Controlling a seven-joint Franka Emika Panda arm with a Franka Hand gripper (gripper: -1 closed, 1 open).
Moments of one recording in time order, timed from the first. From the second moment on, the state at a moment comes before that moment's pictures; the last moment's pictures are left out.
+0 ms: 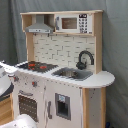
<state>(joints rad) -0.62 -1.45 1.21 -2.37 -0.74 3.23 -0.18</state>
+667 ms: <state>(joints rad) -0.67 -1.43 1.18 -2.22 -0.69 3.13 -0.18</state>
